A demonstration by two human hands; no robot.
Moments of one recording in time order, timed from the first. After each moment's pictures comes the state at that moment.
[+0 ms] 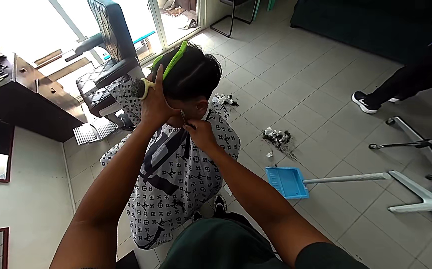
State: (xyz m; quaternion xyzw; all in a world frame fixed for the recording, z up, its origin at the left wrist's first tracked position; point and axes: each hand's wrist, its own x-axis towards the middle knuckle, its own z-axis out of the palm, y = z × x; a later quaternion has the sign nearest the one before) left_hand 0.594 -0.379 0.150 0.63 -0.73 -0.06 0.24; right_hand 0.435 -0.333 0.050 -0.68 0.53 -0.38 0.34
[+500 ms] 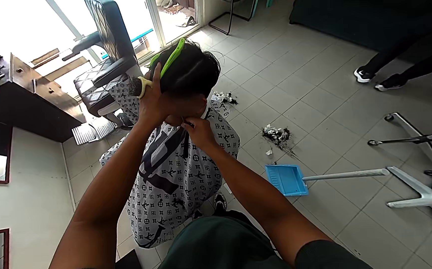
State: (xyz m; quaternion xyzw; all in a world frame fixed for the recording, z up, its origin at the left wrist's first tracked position) left_hand 0.599 -0.381 0.148 0.61 -0.74 -0.06 0.26; right_hand 0.437 -0.333 0.054 -0.67 0.53 -0.38 0.35
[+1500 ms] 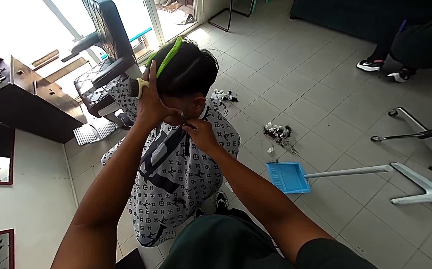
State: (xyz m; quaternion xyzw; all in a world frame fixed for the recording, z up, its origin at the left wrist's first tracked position) left_hand 0.597 -0.374 0.152 0.61 -0.74 -0.10 0.27; right_hand 0.429 -0.327 0.034 -0.69 0.48 -0.44 0.32
